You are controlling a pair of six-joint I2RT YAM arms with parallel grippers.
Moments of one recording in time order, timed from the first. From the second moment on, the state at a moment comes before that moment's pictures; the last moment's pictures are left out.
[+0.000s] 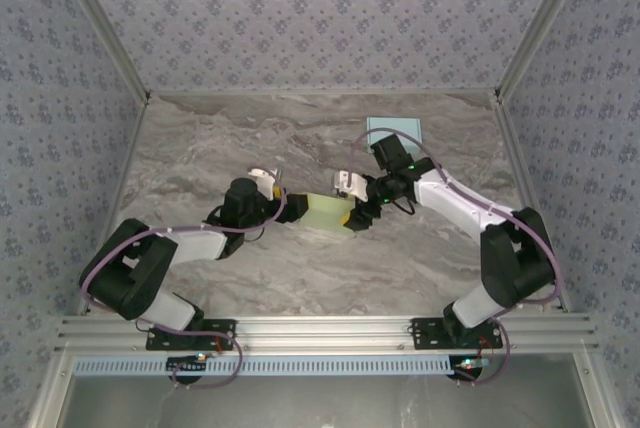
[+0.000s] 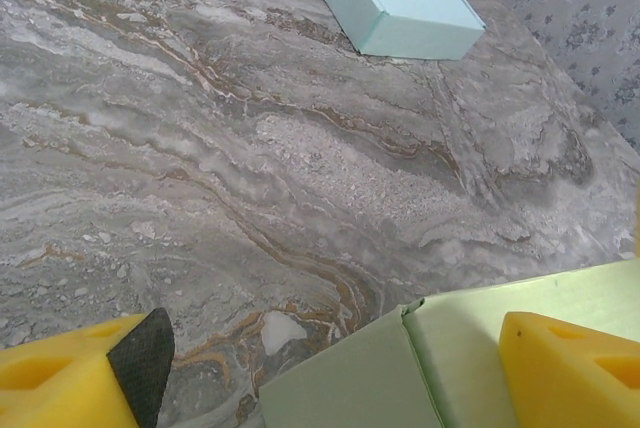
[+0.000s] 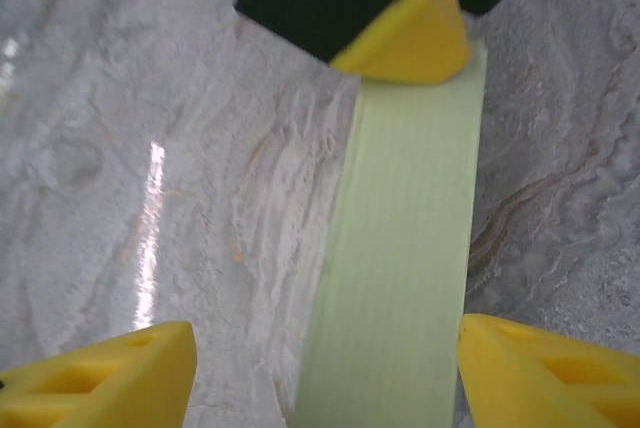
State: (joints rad) left arm -0.55 1.49 0.47 0.60 0.23 -0.43; right arm 0.48 1.53 1.07 -0.61 -0.67 -0.90
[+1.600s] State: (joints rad) left arm -0.45 1.29 0.48 0.37 0.17 -0.52; right arm 0.68 1.68 1.08 -0.43 -0.14 -0.95
